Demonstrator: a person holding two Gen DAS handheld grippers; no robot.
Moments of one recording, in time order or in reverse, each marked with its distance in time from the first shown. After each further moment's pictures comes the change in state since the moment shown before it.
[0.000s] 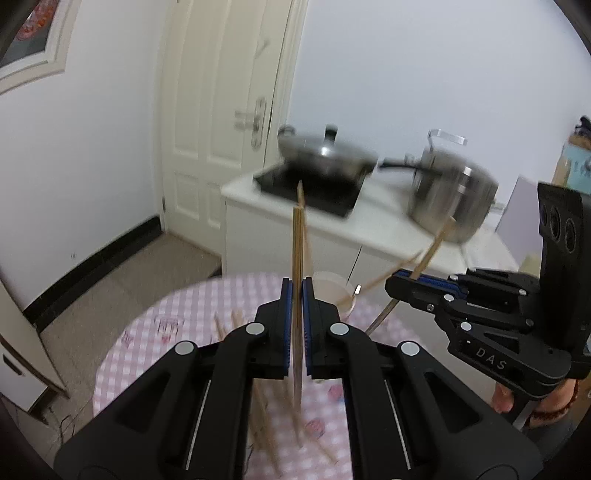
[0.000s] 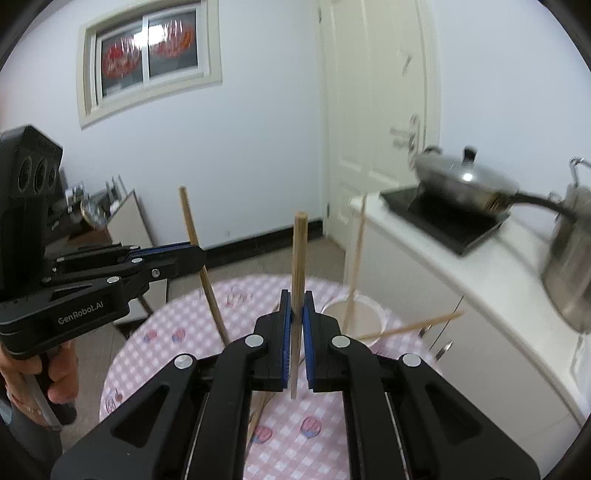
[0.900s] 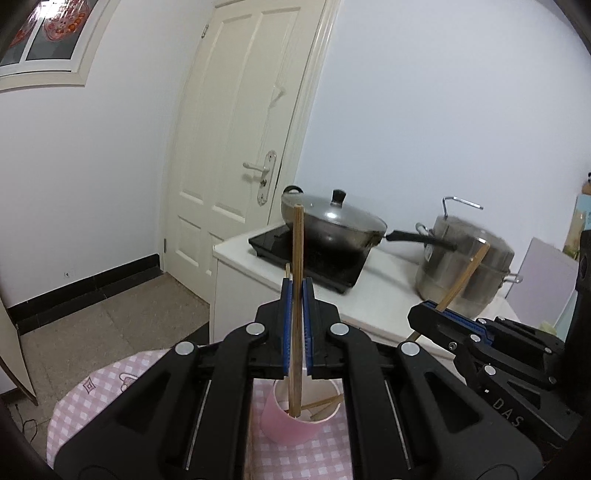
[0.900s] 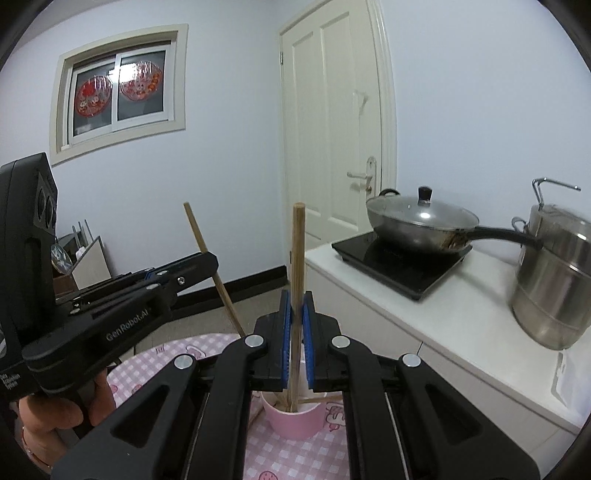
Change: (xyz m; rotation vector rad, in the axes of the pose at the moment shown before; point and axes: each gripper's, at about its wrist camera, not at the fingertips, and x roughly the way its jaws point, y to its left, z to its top) left arm 0.055 -0.016 0.029 -0.087 -0.206 0.035; right arm 0.016 -0.042 0.013 0.041 -0.160 -0.129
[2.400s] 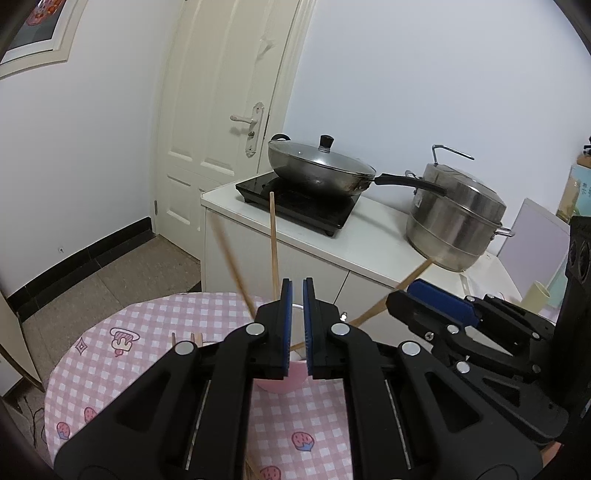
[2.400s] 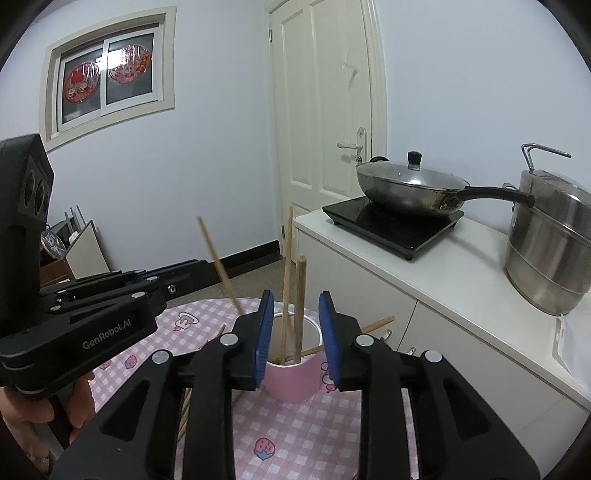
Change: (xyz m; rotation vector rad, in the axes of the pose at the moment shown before) left arm -0.006 -0.005 -0.032 0.025 0.182 -0.040; right arm -0.015 0.003 -0.032 0.031 0.080 -0.035
